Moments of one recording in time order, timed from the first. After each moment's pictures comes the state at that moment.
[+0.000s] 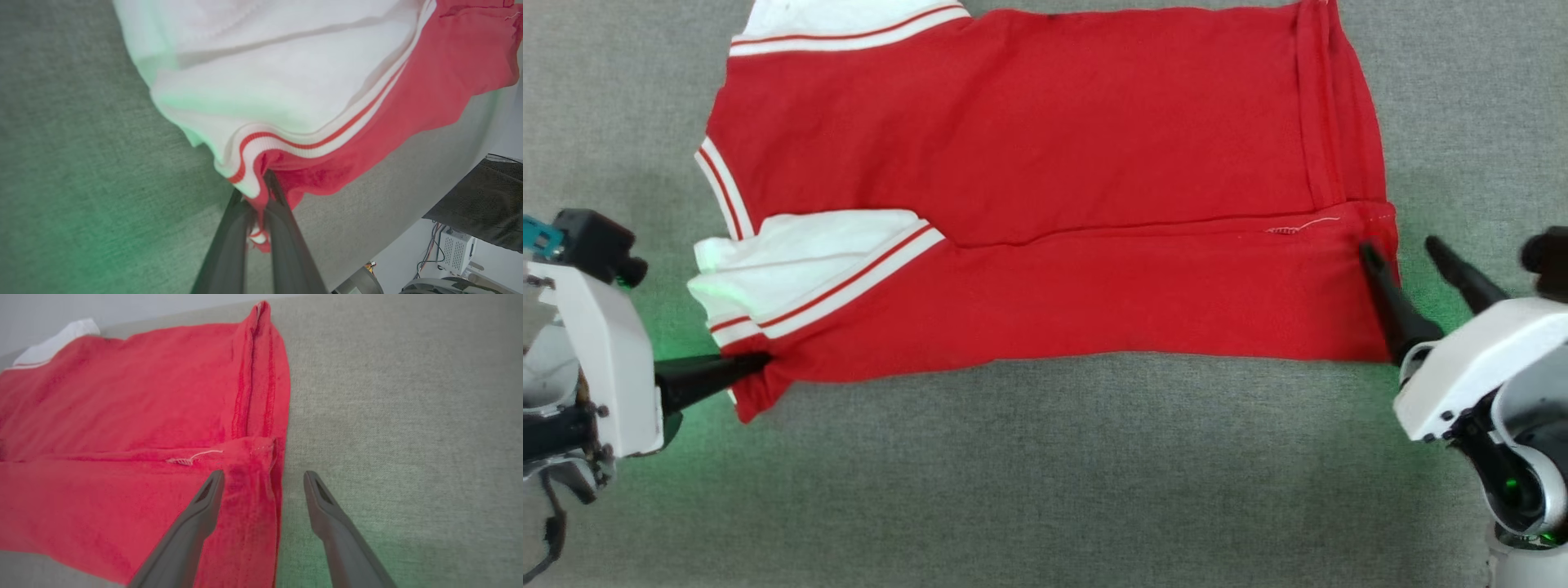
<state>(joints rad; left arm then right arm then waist) -0.78 1.11 -0.89 0.08 -1.61 -0.13 0.58 -0.31 -0.05 -0.09 -0.22 0.29 0.13 0.60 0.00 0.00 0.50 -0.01</state>
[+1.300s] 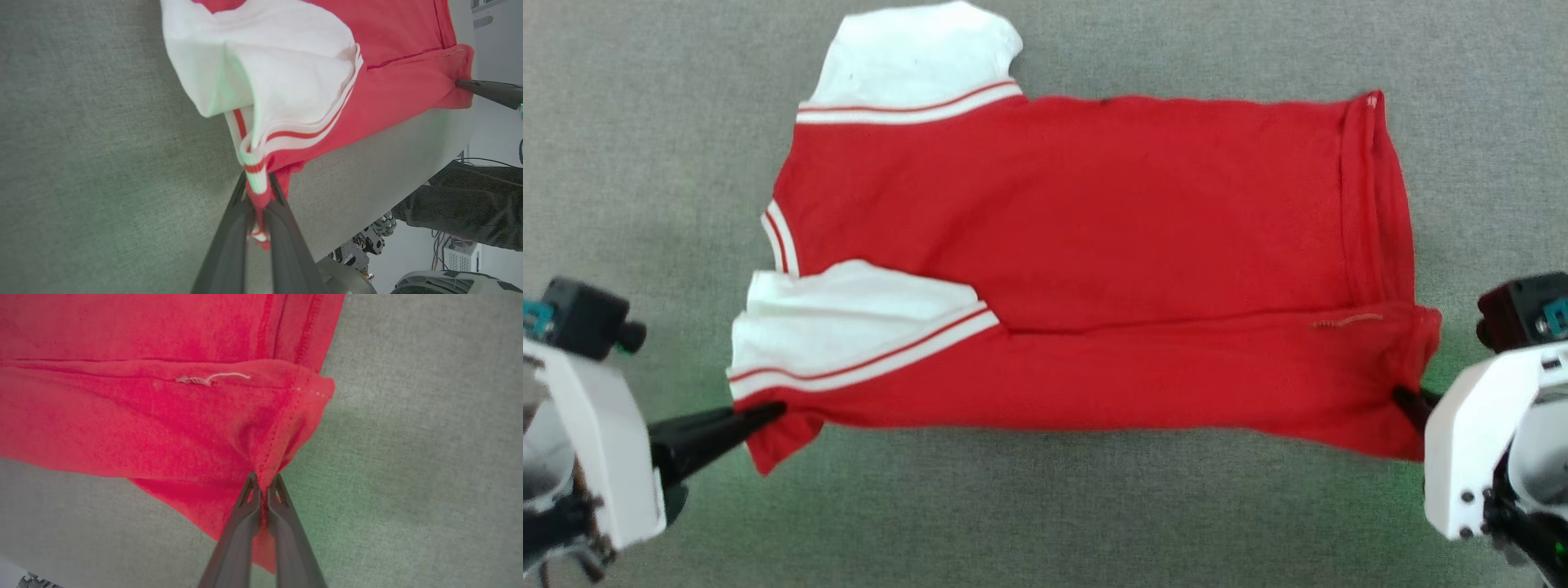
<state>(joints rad) -0.59 1.22 -0.84 -0.13 -1.61 -0.13 0.38 -0.21 -0.11 -0.07 -0.43 0.25 0.13 1.23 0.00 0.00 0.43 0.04</state>
